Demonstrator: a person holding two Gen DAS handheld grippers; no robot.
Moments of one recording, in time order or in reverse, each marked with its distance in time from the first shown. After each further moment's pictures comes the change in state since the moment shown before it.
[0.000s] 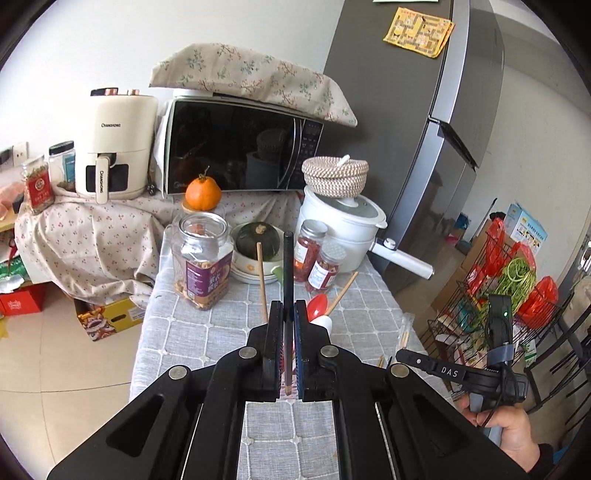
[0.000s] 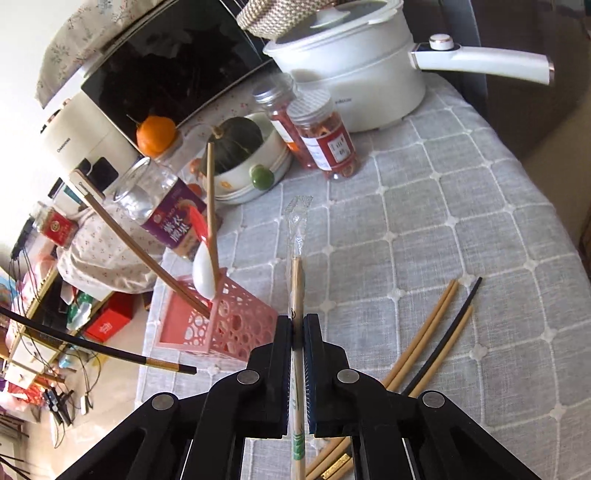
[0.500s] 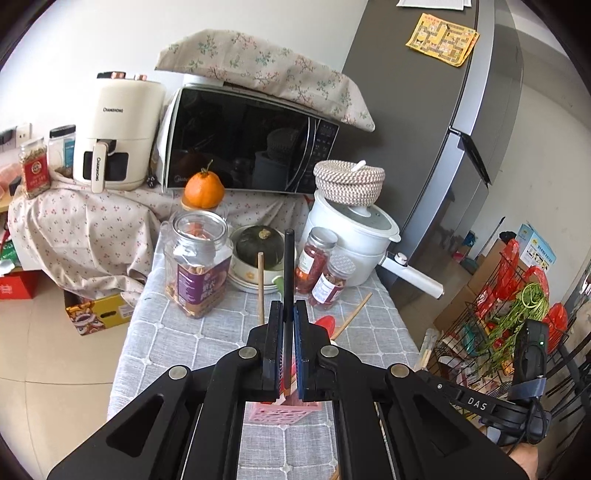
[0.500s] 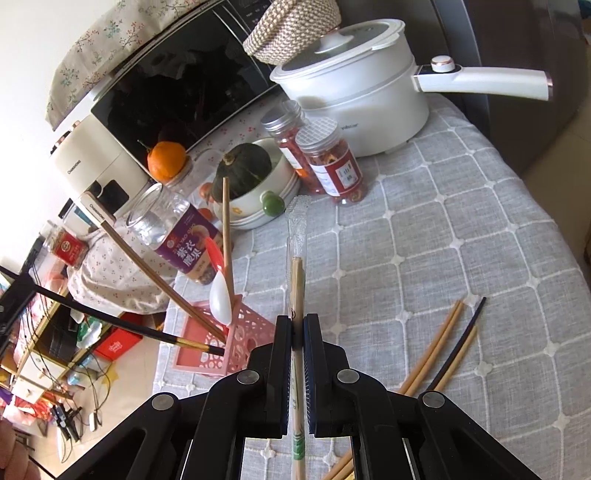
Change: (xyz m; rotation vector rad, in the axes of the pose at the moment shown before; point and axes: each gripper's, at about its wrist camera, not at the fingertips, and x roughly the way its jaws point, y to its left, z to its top) left arm 0.061 0.005 0.006 -0.075 0.028 0.013; right arm -0.009 0.001 0.006 0.016 -0.066 0.029
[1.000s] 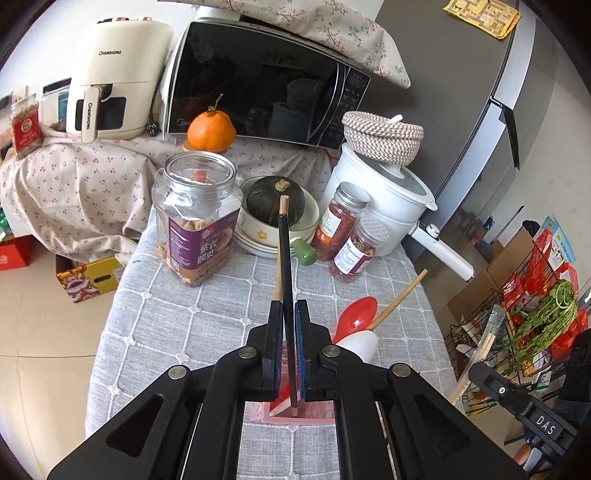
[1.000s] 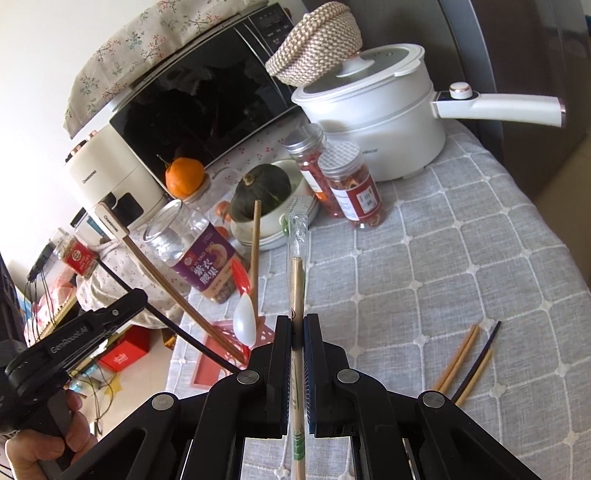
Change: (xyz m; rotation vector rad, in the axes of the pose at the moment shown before) left arm 0.077 0.015 -0.011 -0.047 0.136 0.056; right arm -0.005 0.018 0.003 -0.039 -0.080 0.028
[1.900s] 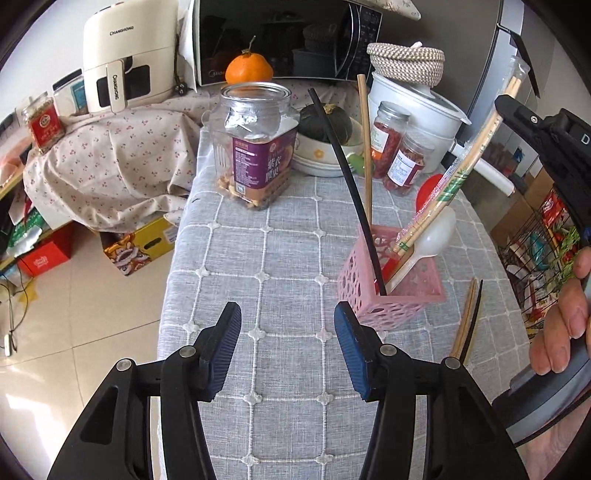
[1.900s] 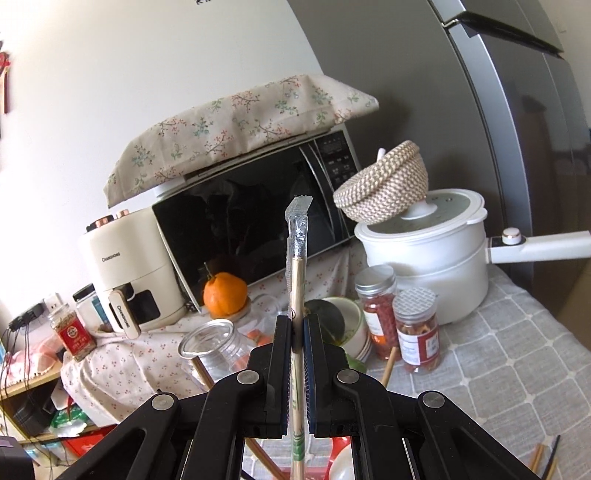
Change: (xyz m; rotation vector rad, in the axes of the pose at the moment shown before) left arm -0.016 0.047 -0.057 0.146 0.194 0.167; right arm 0.029 0.108 0.005 -0.154 -0.467 -0.055
